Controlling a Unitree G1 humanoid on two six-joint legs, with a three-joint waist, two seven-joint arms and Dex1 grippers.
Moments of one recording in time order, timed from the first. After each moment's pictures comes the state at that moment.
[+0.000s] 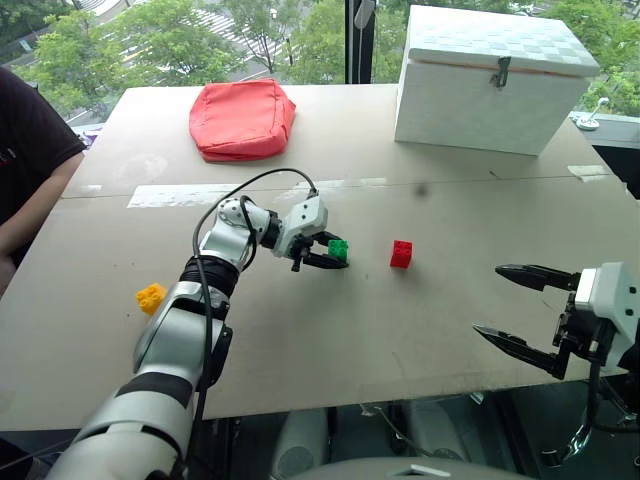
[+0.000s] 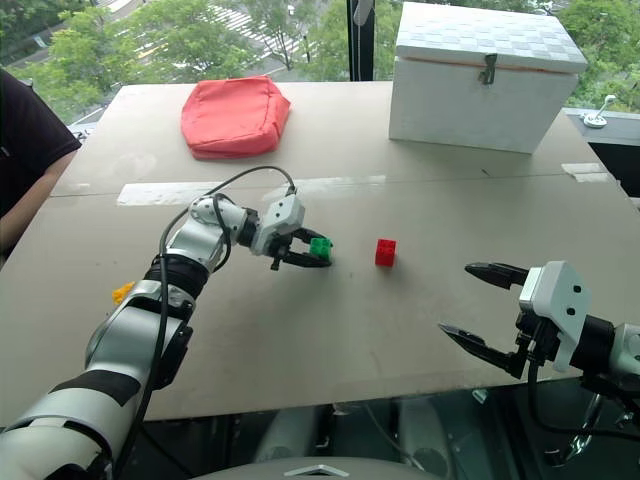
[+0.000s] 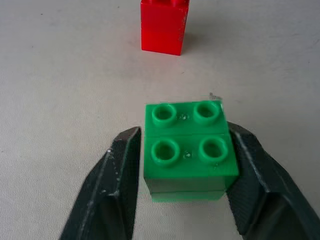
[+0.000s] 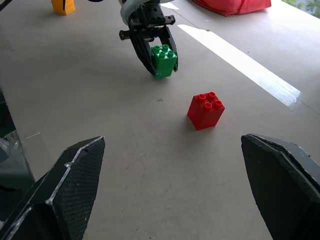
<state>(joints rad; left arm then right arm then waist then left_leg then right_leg) -0.93 0.46 -0.25 0.93 -0.06 -0.15 -1.49 0.33 -0.82 -0.49 -0.80 0.66 0.50 0.92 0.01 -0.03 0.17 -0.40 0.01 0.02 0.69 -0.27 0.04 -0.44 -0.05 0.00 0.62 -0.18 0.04</state>
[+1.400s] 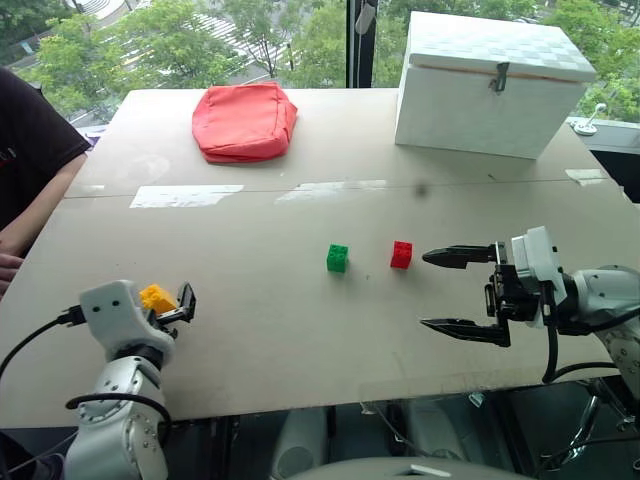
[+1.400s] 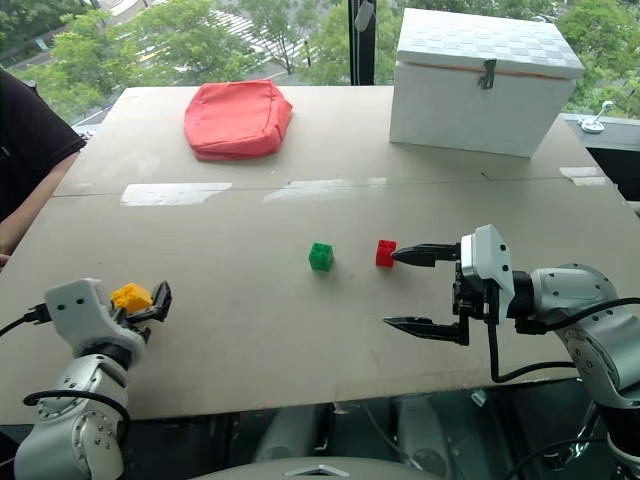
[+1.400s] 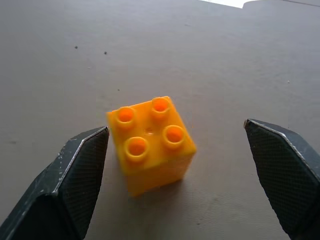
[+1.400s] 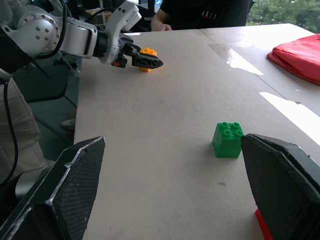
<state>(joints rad) 0.16 0.11 0.56 -0.64 -0.24 0.80 -0.10 -0.15 -0.78 -0.06 -0.54 0.69 0.45 1.09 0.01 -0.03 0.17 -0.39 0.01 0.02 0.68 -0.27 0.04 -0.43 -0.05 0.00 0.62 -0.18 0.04</state>
